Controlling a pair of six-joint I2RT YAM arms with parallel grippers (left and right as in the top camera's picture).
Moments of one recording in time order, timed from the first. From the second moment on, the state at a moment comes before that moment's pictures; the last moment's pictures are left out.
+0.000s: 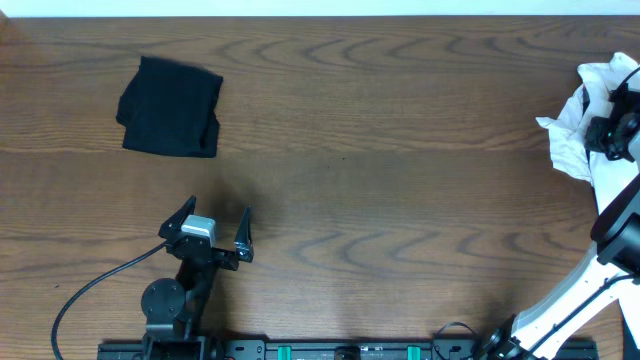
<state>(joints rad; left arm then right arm) -0.03 0.01 0.02 -0.10 0.22 -0.03 -0.59 2.21 1.56 -0.41 -0.05 -0.30</state>
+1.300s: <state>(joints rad) -0.03 0.01 0.02 -0.10 0.22 -0.03 -0.26 1.87 1.55 -0.47 -0.29 0.00</state>
